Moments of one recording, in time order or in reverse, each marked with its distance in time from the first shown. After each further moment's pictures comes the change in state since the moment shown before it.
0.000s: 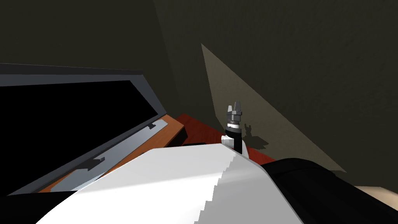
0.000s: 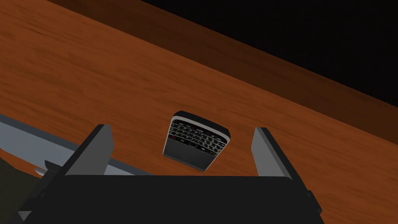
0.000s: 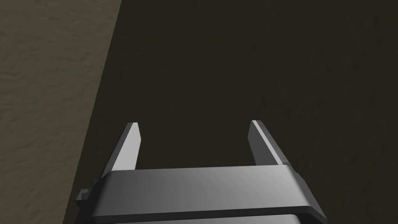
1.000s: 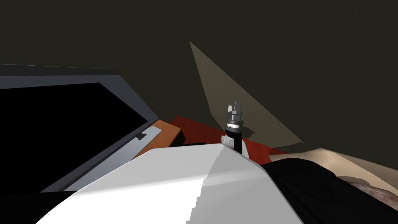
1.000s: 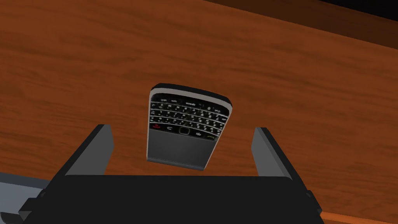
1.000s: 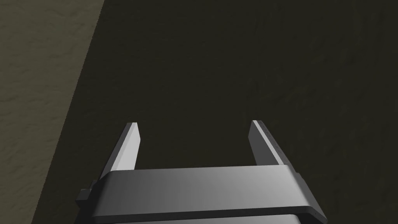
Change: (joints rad) left arm 0.004 0.067 -0.145 0.145 0.195 0.065 -0.033; right arm 0.000 0.000 0.000 0.000 0.000 0.000 0.000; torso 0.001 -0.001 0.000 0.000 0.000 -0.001
